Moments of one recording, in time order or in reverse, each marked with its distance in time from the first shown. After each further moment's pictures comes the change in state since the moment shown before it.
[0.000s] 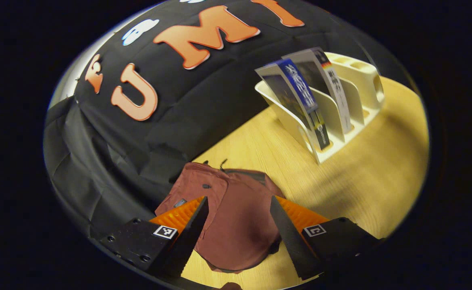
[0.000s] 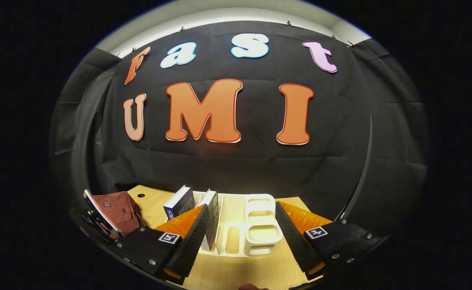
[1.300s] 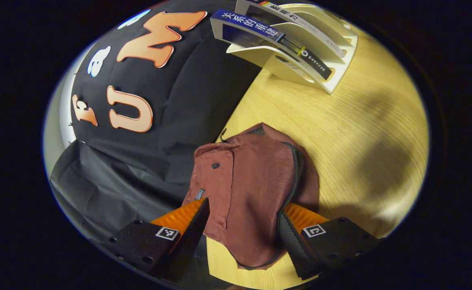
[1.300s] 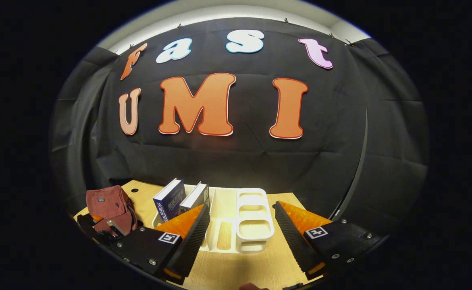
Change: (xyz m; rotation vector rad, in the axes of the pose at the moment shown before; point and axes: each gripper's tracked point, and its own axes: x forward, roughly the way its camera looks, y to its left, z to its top) left arm 0.047 0.024 -0.049 0.306 0.112 0.258; right arm -0.002 -0.018 -0.012 -0.030 0.016 -0.023
